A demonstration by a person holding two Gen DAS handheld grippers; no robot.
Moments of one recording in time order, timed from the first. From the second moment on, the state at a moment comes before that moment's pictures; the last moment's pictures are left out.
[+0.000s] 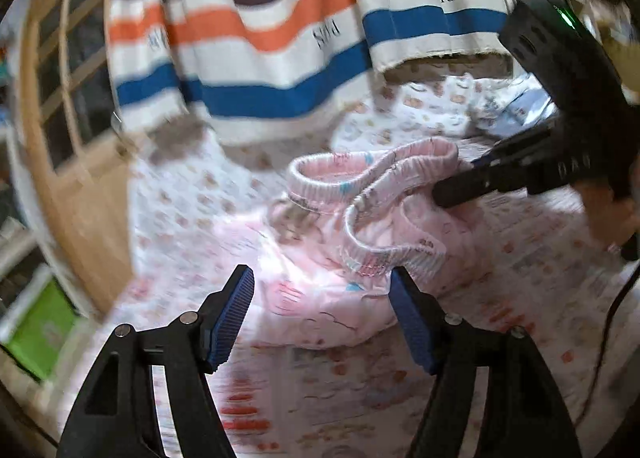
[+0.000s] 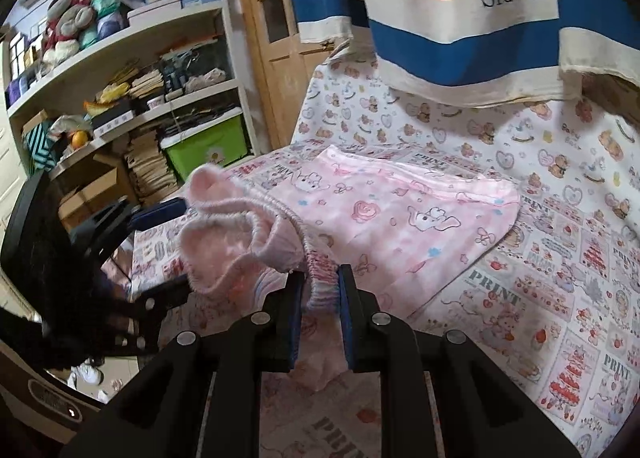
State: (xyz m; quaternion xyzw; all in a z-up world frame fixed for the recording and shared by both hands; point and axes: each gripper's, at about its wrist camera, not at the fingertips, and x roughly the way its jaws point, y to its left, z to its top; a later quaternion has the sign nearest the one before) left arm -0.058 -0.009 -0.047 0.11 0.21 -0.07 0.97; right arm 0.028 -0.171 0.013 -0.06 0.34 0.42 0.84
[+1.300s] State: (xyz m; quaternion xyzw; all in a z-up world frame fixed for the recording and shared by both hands) left arm -0.029 0.064 -0.015 0.01 0.27 -0.11 0.96; right arm 0.063 -0.207 0.035 0.01 0.36 0.33 0.87
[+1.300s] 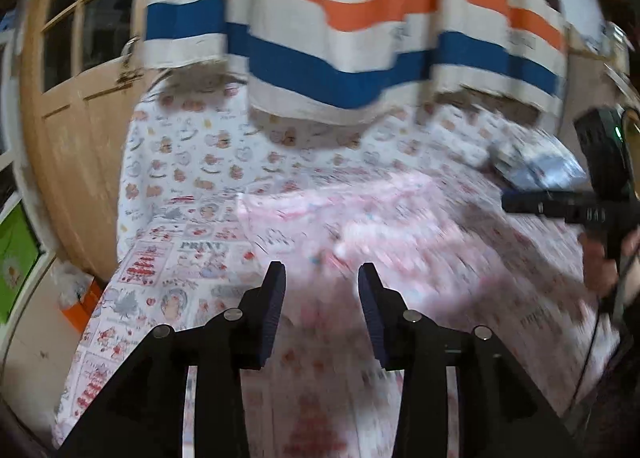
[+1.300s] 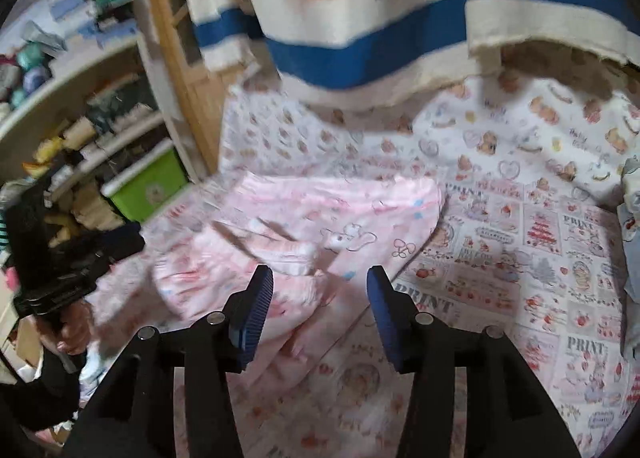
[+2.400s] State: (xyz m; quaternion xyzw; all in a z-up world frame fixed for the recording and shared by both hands) left arm -0.106 0.051 -0.073 0.11 0.34 -0.10 0.93; right arm -0.013 -0.228 -0.013 -0.04 0.46 0.33 0.82
